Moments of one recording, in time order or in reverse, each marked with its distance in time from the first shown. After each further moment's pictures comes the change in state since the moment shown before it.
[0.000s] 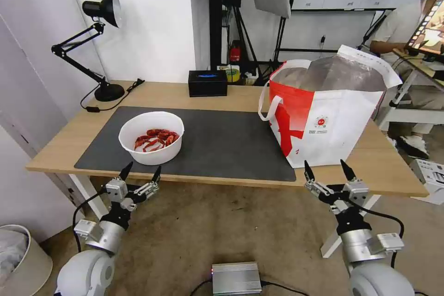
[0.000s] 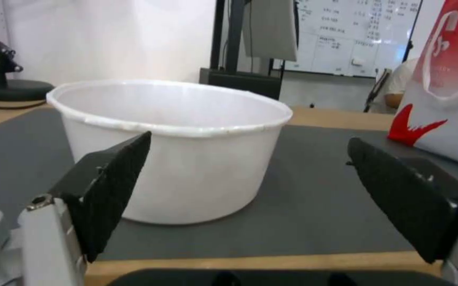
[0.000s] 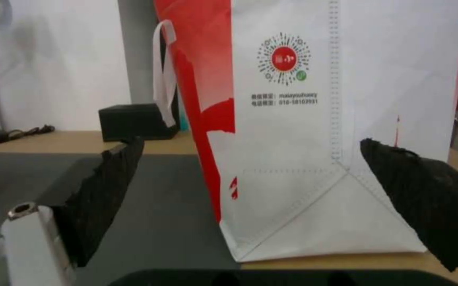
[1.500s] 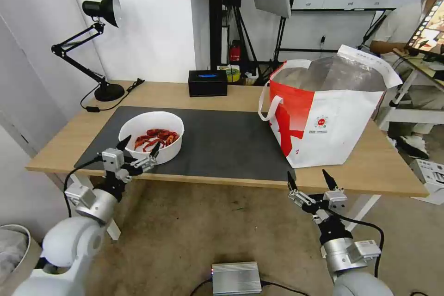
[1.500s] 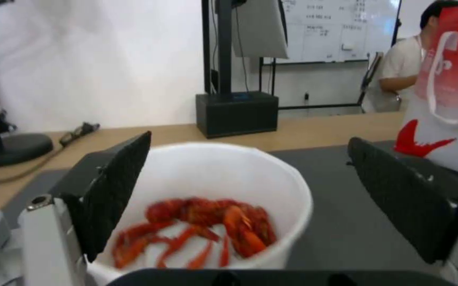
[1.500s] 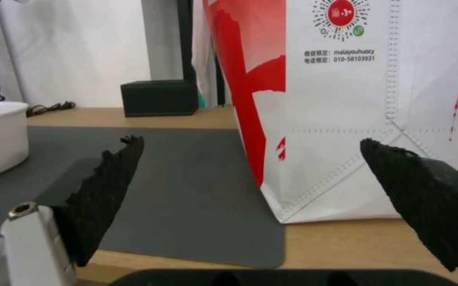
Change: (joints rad) left arm -0.172 0.239 -0.005 -0.075 -0.105 0.231 -0.085; right arm -0.016 0.034 -0.079 -0.001 -0.078 -0.023 0.009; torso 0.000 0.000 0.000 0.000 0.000
